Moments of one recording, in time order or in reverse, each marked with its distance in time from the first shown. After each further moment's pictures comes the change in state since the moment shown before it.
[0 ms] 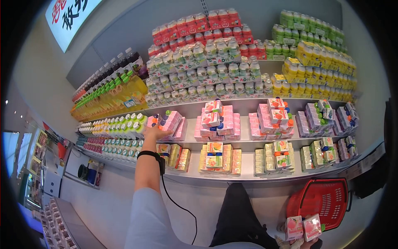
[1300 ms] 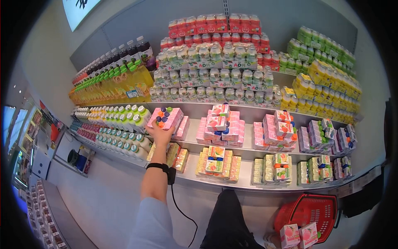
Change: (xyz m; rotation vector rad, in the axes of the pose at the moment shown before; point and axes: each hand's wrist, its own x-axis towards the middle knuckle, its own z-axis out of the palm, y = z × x) left_hand -0.035 0.021 0.060 -0.720 0.724 0.092; right_hand 0.053 0.012 0.014 -0.029 -0.022 0.033
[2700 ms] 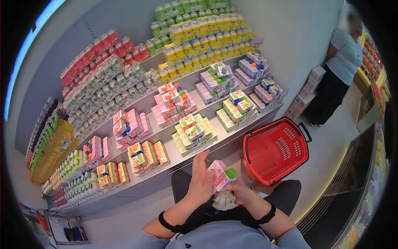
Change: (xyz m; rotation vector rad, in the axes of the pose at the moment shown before) left_hand -0.426 0.292 -0.096 -0.760 -1.169 0.602; right_hand -0.024 0.039 -0.006 -0.072 -0.145 0.290
